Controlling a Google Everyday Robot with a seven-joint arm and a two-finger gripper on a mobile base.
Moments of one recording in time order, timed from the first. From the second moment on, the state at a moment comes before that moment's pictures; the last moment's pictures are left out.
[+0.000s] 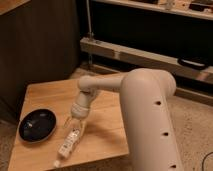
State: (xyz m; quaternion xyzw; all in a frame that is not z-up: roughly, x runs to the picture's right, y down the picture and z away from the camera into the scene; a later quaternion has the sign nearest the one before) arm -0.181 0.215 0.762 -0.52 0.38 0.66 0.38
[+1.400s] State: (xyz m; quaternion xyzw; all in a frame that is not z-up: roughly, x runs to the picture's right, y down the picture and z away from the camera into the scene) arm -0.185 0.244 0.770 -0.53 0.43 0.60 0.41
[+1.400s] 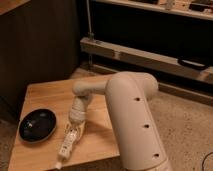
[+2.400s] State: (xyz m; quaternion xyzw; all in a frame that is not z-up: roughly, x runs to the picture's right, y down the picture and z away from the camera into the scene) arm -0.225 0.129 0.669 -0.51 0.39 0.63 0.43
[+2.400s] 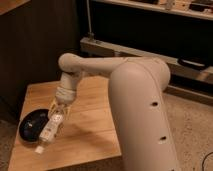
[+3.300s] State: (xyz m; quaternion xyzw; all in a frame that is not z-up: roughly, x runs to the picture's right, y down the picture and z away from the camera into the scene) arm -0.298 0.120 0.742 -0.48 0.39 0.67 0.41
